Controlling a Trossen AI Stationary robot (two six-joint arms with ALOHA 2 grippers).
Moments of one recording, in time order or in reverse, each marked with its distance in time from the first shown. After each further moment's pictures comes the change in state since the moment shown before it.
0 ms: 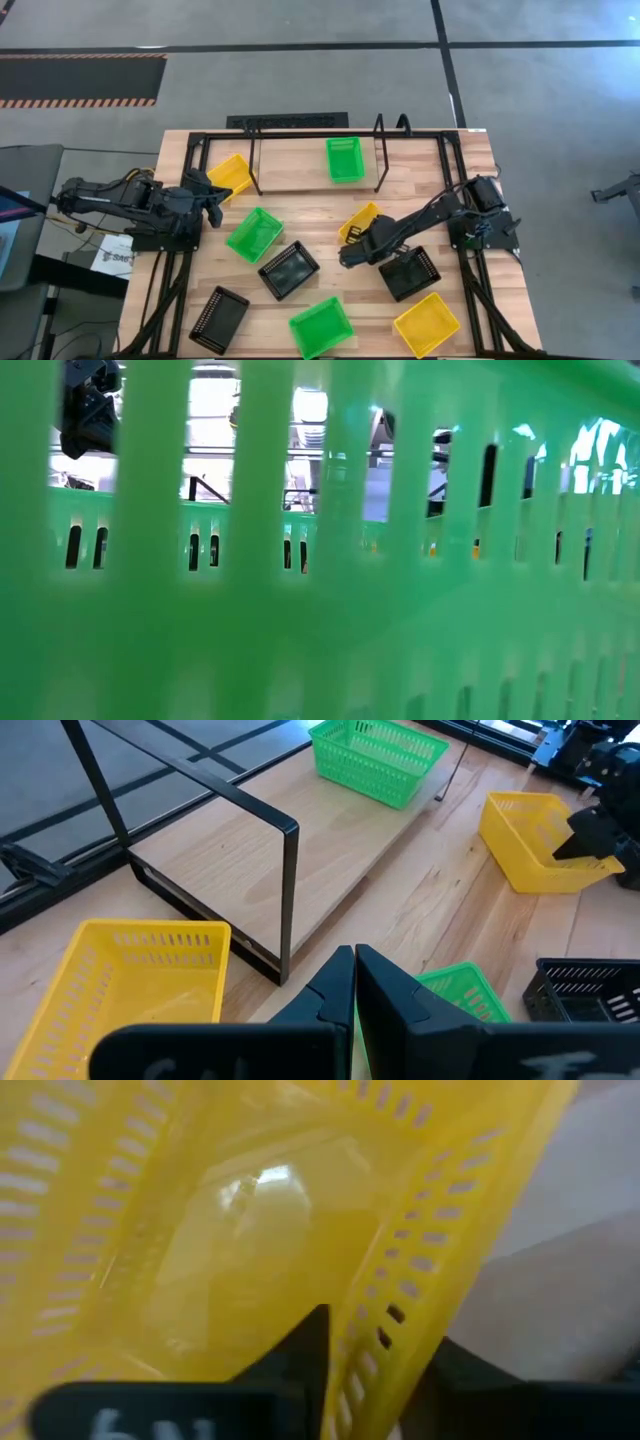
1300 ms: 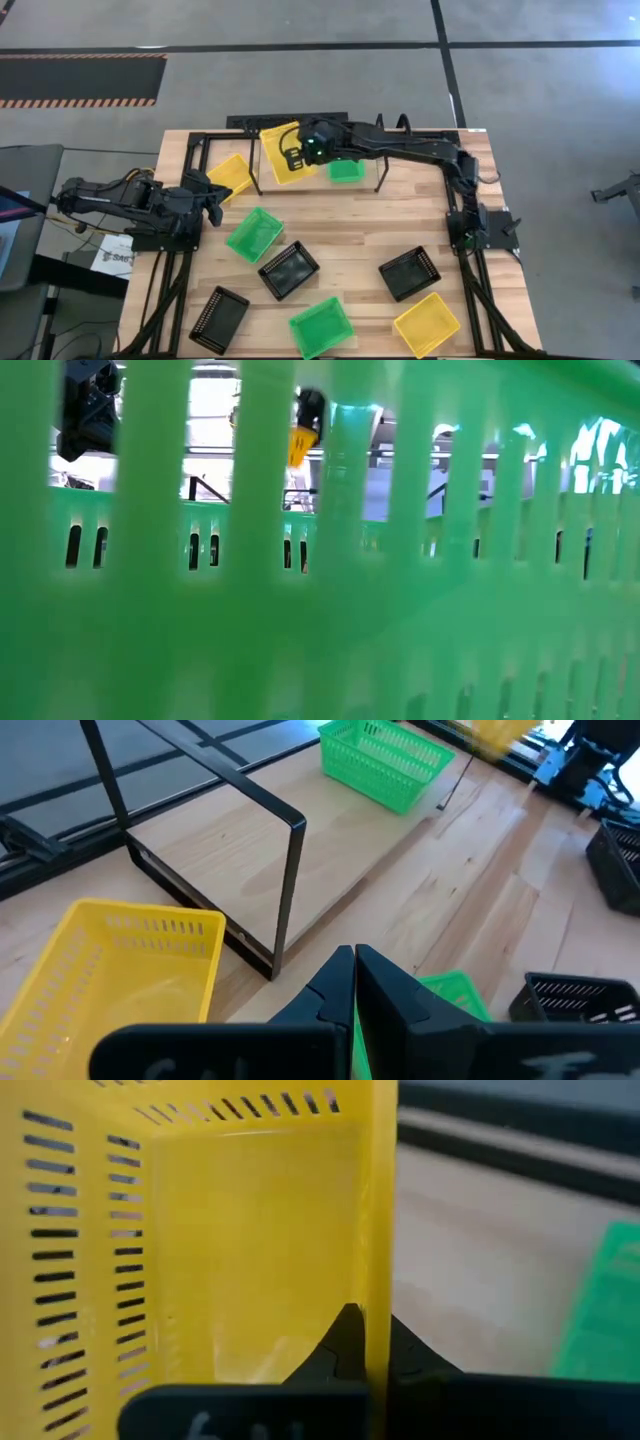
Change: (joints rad) left arm 0.000 0.000 0.000 -0.003 -0.002 -0.088; right arm -0.501 0.129 0.828 0.180 -0.051 -1.397
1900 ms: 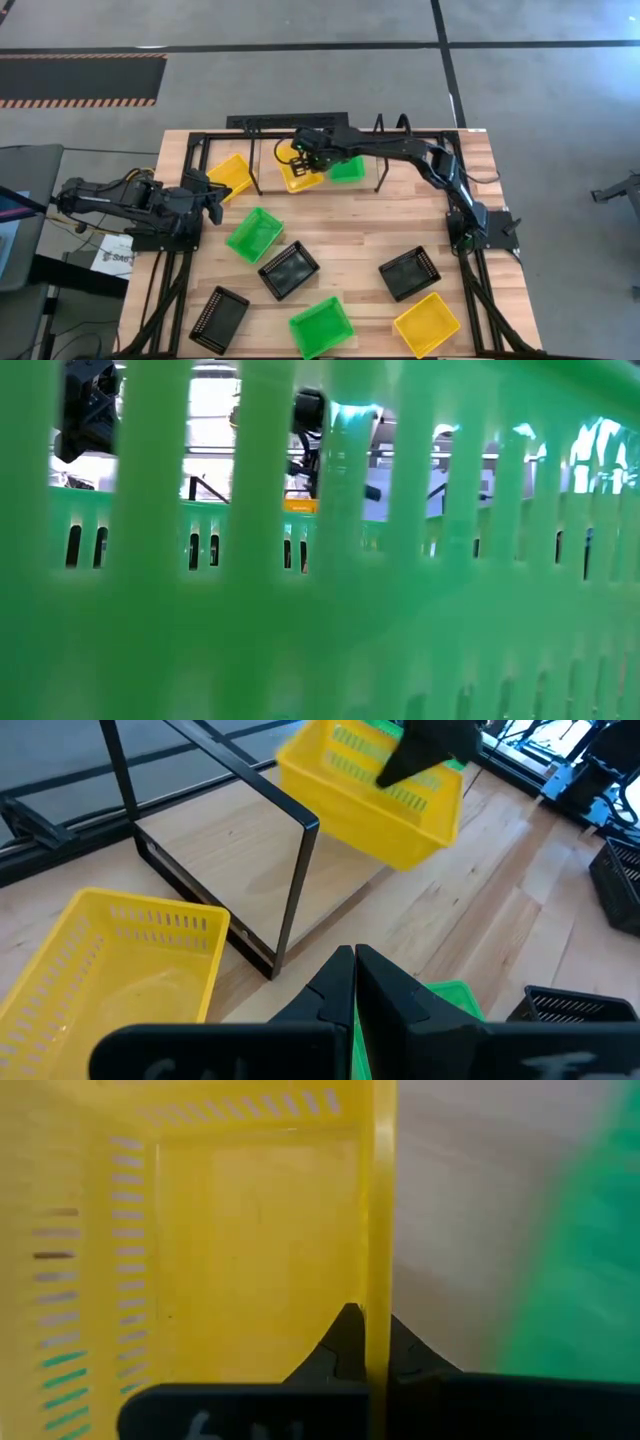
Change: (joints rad) left arm 0.000 0.000 0.000 -0.005 -0.016 -0.053; right arm -0.090 0.183 -0.002 -0.156 -0.069 0.041
